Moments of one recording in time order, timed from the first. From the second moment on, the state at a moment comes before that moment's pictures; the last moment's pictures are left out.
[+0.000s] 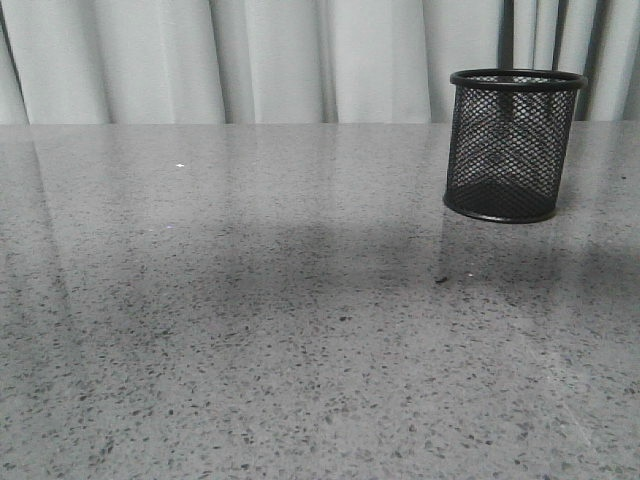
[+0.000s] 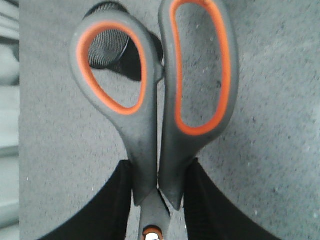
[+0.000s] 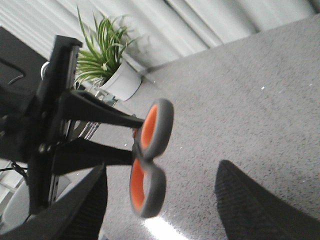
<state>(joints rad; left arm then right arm) -0.83 1.42 -1.71 -0.09 1.25 0.95 0.01 0.86 -0.81 1.43 0.90 -0.74</state>
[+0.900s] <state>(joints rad) -0.86 1.42 -1.71 -0.08 1.14 0.91 0.07 1.13 -1.00 1.45 1.08 -0.80</state>
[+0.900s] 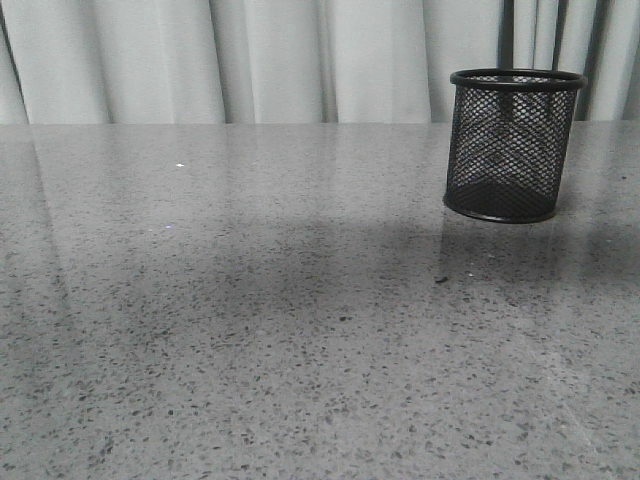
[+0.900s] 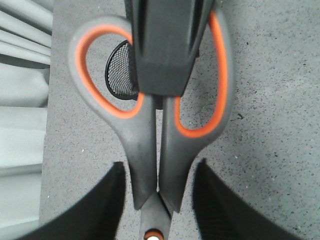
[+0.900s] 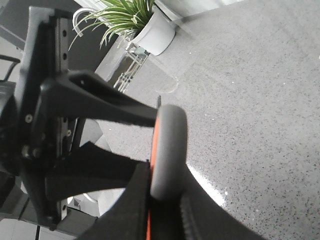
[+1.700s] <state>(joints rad) -0.20 1.35 -1.71 -0.17 1.20 0.54 0.05 1.13 -1.32 0.63 1.00 -0.35</state>
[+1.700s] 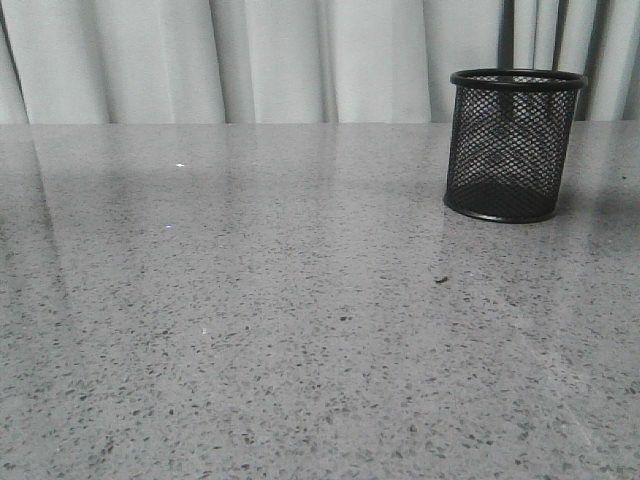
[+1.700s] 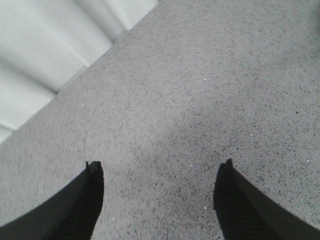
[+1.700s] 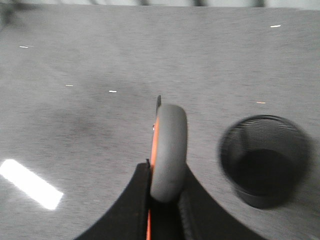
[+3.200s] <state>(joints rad) -0.06 1.28 -1.71 -0.30 1.24 0.54 0.05 1.39 -1.53 0.24 1.18 -0.19</state>
